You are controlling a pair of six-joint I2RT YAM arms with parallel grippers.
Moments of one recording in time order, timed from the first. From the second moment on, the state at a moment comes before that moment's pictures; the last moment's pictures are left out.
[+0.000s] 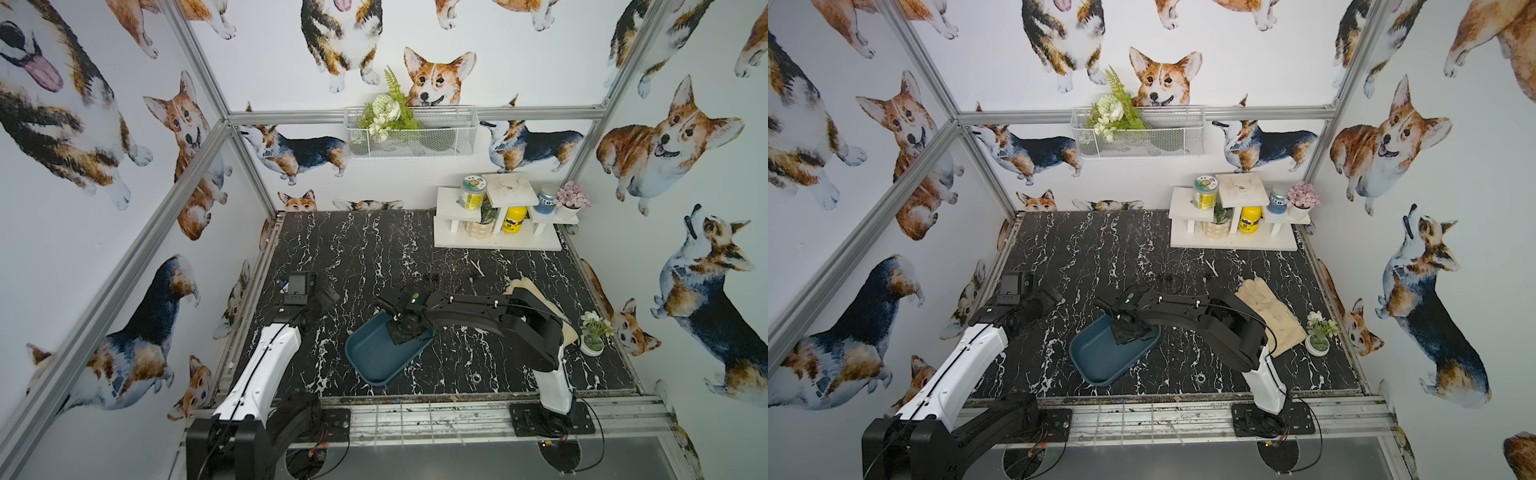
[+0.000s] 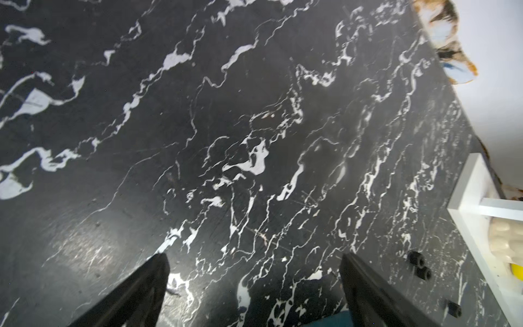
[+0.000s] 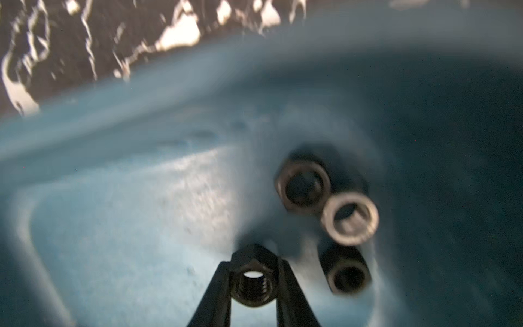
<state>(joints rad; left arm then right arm) -0.02 1.06 0.70 -0.60 -0.07 -0.87 1.02 2.05 1.50 -0.75 0.07 0.61</state>
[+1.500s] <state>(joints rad) -0.46 1.22 1.02 -0.55 -0.11 -0.62 0.70 1.28 0.95 -0.57 0.20 0.80</state>
